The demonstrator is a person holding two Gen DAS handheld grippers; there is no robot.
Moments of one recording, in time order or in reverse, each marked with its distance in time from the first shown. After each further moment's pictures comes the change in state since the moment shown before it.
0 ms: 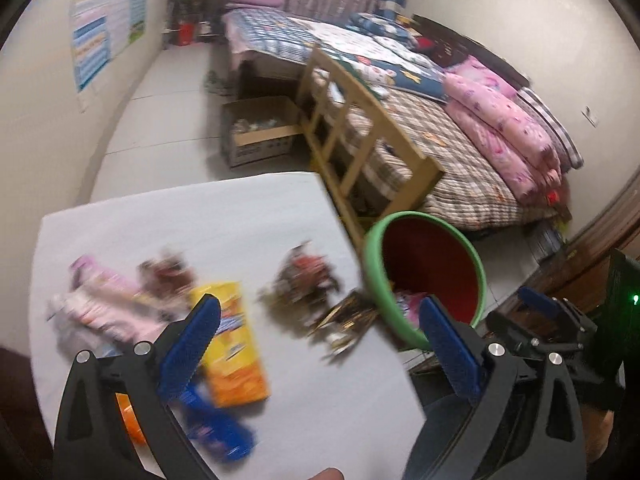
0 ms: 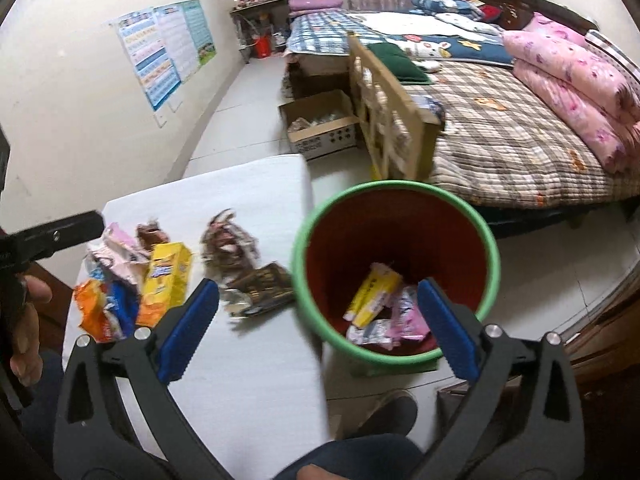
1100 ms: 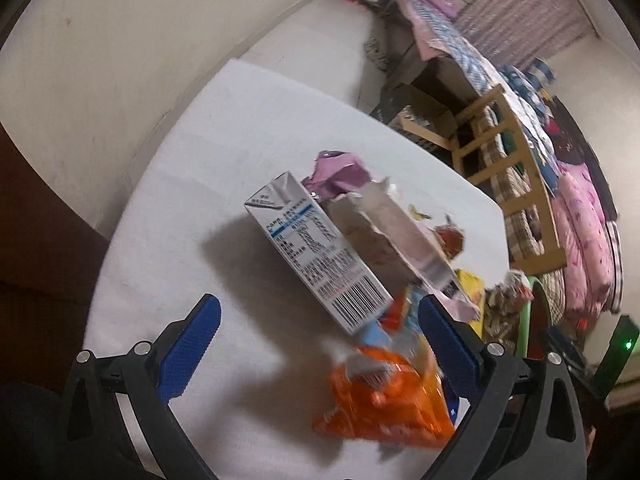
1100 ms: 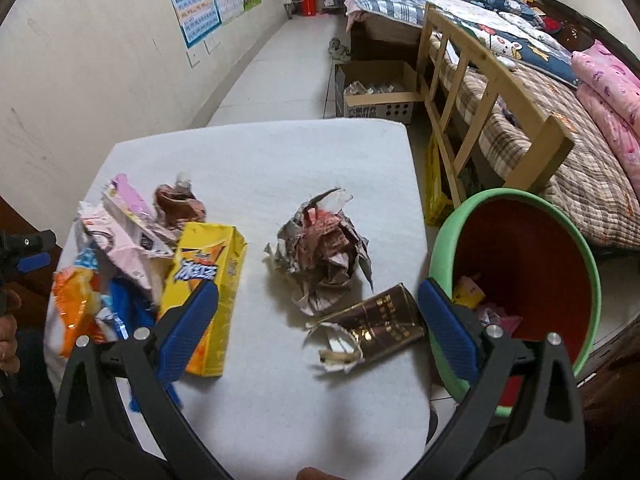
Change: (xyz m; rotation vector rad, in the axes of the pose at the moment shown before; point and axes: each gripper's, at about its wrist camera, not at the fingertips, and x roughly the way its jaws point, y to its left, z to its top) left arm 0.013 0.260 -0.077 -0.545 0.071 0.125; right arm 0.121 0.114 0.011 -0.166 0.141 0.017
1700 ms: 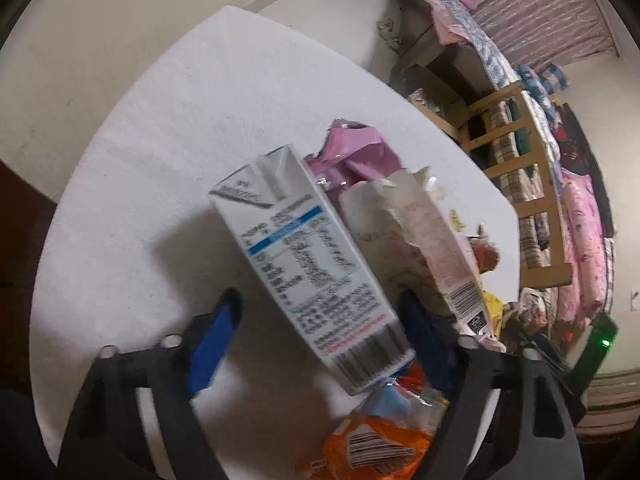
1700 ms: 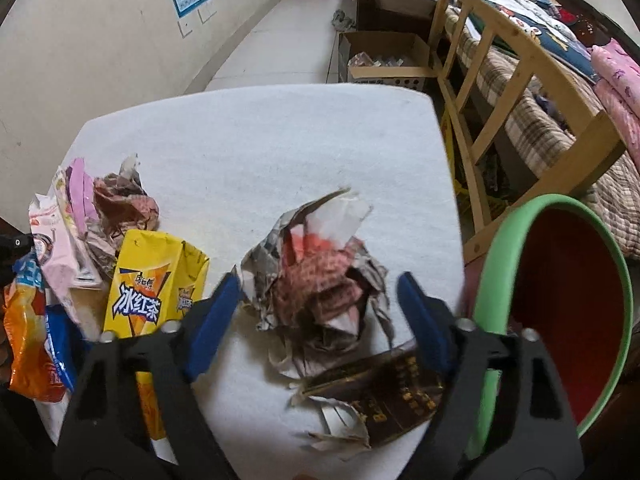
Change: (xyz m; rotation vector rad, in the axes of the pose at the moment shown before) left arm 0.060 0.001 0.014 -0.061 0.085 -0.051; right arm 0.076 0.005 0.016 -0.032 0.098 -0.003
